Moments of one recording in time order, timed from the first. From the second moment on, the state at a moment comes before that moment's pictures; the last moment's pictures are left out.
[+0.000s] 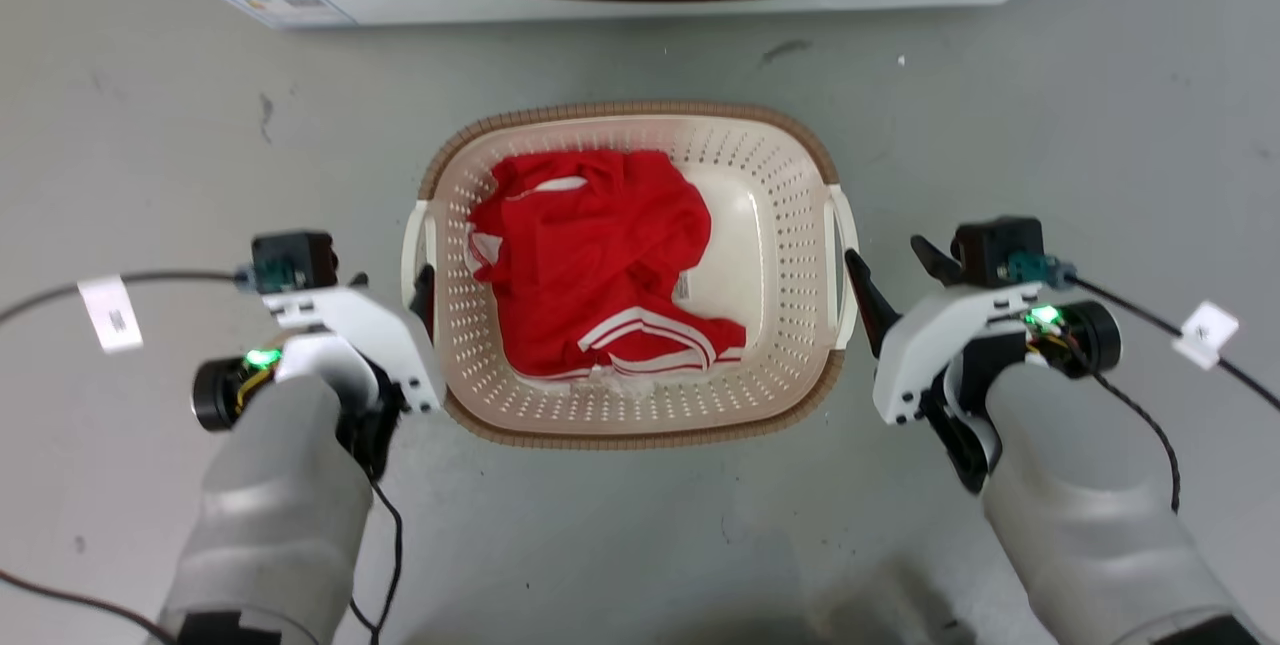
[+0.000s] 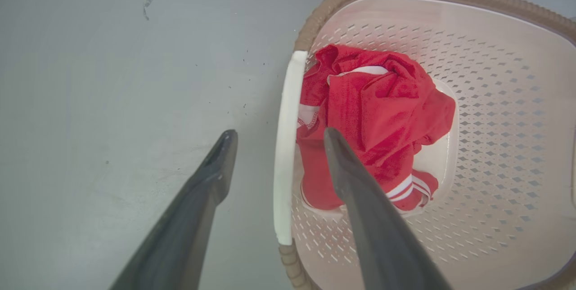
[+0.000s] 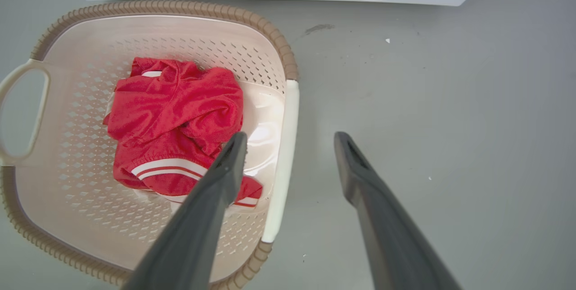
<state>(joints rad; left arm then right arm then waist) -0.79 0.13 -0.08 1.17 -0.33 -0.13 -0.11 -0.73 -0.05 0.26 1.03 0.25 0.13 -0.18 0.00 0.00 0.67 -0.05</state>
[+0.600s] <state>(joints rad) -0.99 0.23 -0.24 1.17 -0.48 -0.13 0.15 -0.98 -0.05 0.49 1.16 0.46 0.13 -0.03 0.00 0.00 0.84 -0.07</state>
